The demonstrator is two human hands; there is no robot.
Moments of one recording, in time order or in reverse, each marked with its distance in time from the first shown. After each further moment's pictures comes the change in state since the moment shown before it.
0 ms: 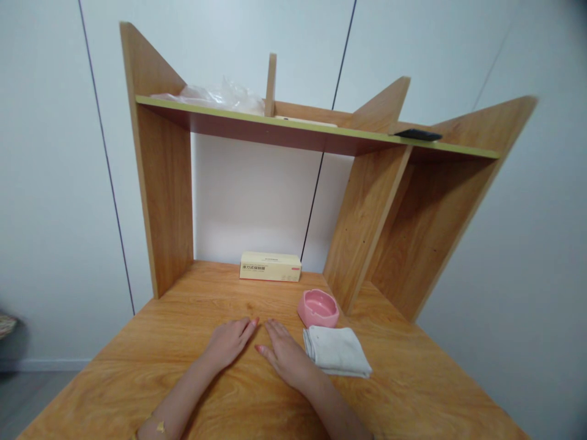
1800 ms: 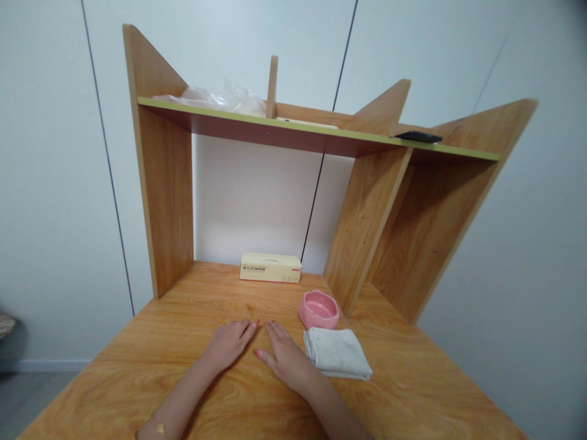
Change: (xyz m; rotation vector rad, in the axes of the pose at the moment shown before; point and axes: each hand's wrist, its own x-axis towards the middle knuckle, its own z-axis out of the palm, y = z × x) left_hand 0.002 -0.001 0.001 0.021 -0.005 -0.003; right_hand 0.000 -0.001 0.001 0.010 -0.012 0.027
